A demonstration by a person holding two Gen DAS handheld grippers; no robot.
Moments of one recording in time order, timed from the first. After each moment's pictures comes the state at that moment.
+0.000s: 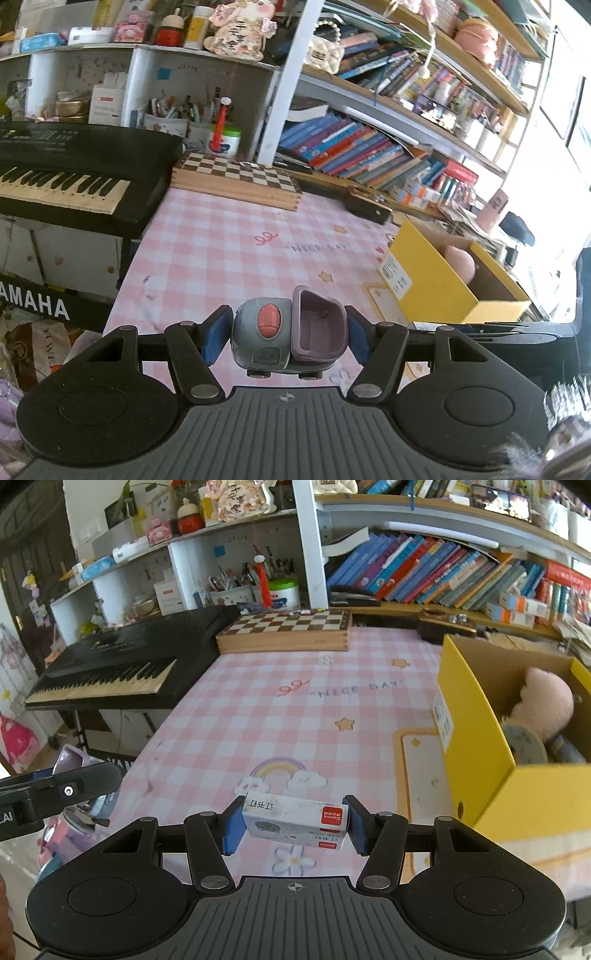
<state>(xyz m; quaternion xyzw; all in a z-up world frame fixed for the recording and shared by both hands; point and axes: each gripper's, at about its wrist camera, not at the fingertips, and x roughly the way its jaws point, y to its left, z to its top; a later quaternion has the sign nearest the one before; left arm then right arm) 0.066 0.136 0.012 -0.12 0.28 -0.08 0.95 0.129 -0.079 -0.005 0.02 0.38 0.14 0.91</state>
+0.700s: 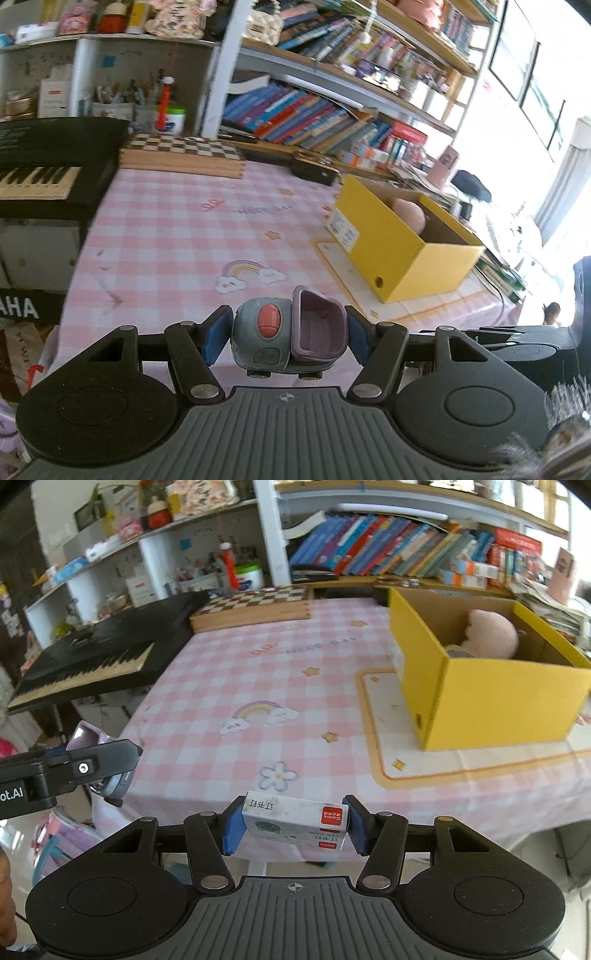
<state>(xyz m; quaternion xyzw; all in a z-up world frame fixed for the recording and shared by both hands) 0.040 0.112 0.001 -0.09 0.31 -0.17 0.93 0.059 -0.101 -0.018 0.04 0.40 0.07 0.91</state>
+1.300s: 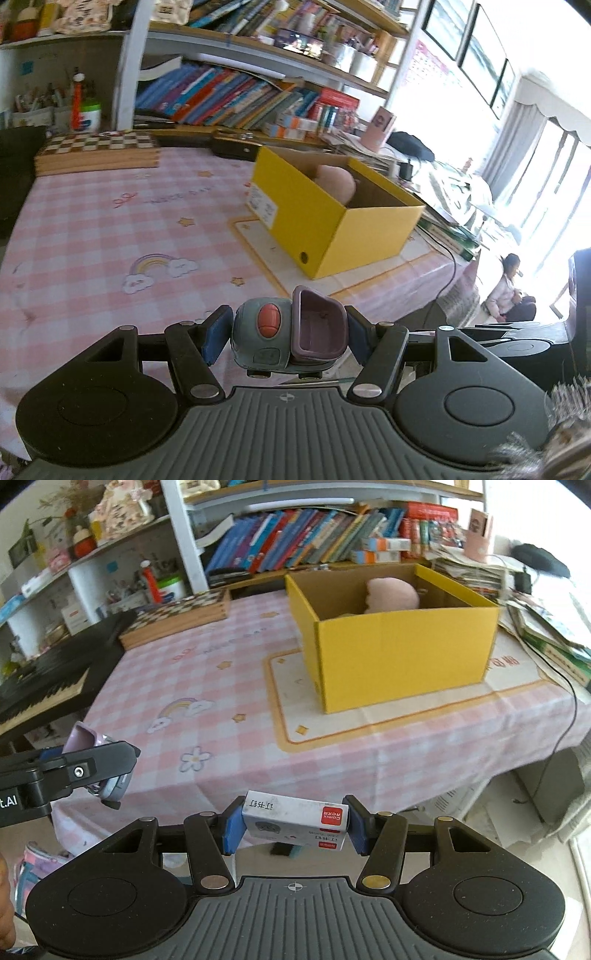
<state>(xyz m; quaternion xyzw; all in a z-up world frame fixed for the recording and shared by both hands) 0.048 0.048 -0.002 -0.05 0.32 -0.27 0.91 0.026 -0.158 -0.023 0.09 0.40 -0.02 0.91</state>
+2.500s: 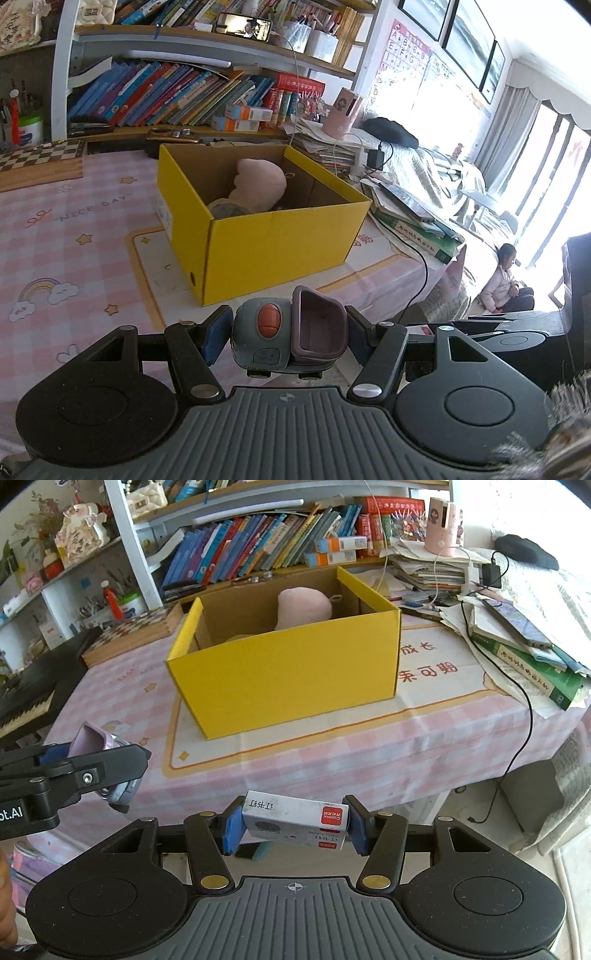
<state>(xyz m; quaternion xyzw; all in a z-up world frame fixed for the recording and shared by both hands) 0.058 -0.114 0.005 -0.04 0.33 -0.28 0.90 0.039 -0.308 -0.017 0.08 0.41 -0.01 0.91</state>
